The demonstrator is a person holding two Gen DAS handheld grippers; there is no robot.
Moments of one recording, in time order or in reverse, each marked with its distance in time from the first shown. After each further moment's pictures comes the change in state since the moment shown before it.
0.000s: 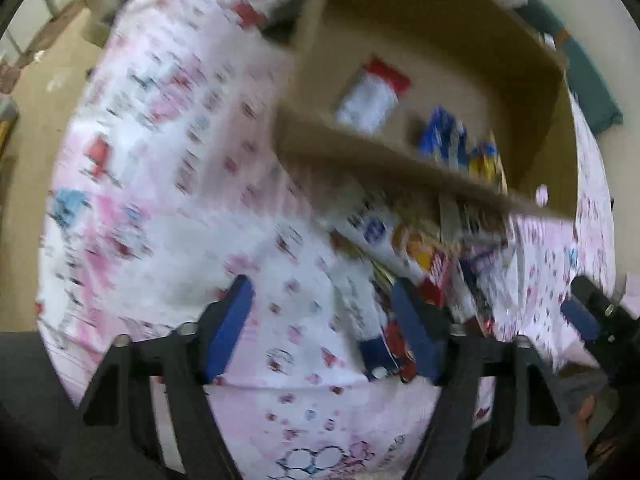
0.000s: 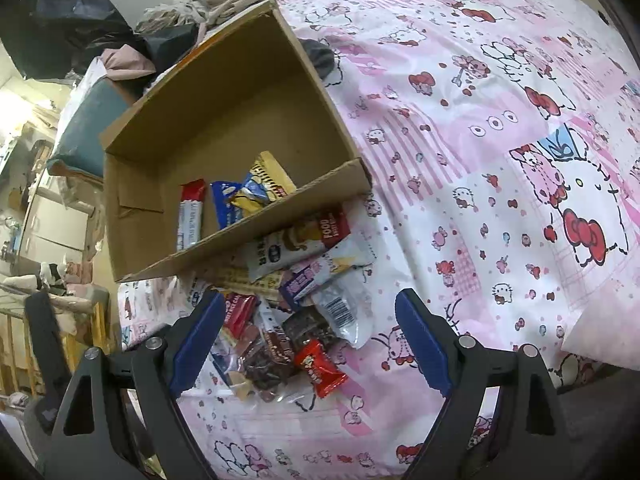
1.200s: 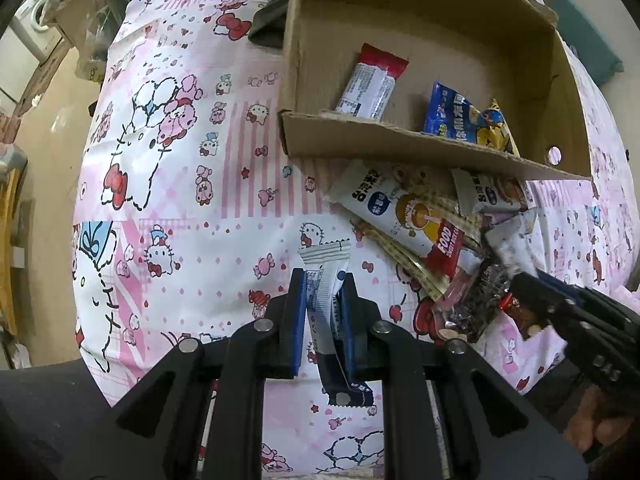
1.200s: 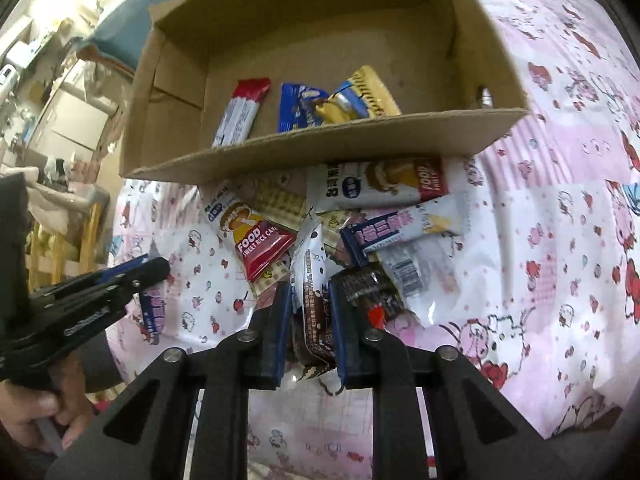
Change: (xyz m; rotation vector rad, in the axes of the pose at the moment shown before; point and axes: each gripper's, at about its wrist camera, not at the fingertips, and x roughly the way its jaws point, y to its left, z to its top) left arm -0.024 0.005 -0.008 0.135 -0.004 0.108; right arm 0.045 0.050 -0.023 -0.289 0.187 0.036
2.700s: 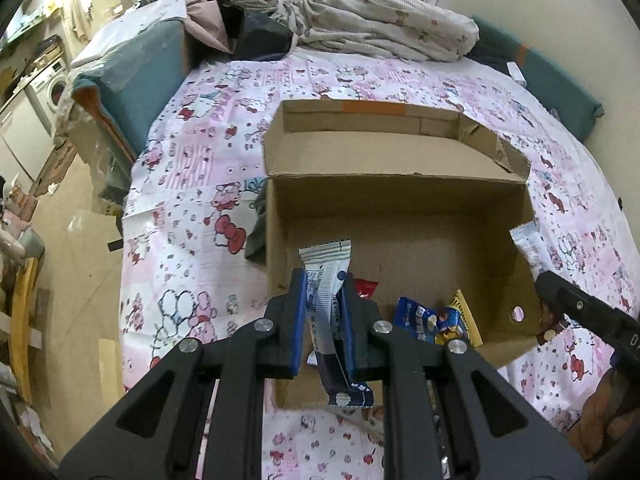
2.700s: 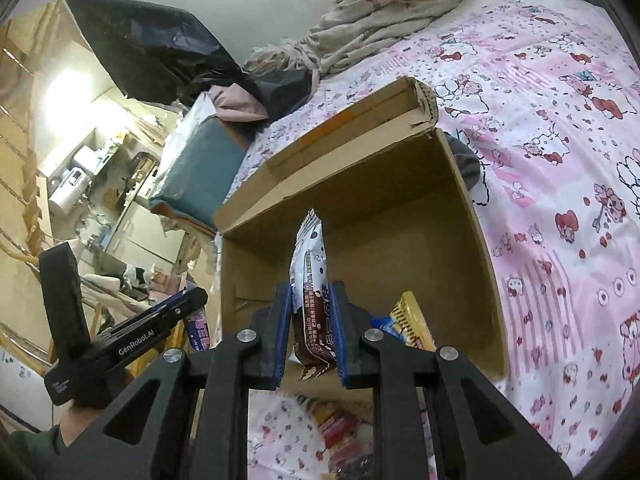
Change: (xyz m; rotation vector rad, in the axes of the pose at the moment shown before) left arm -0.073 -0.034 0.117 0.078 -0.384 0.036; right arm -0.067 -0.035 0.107 0.103 -0.393 0.320
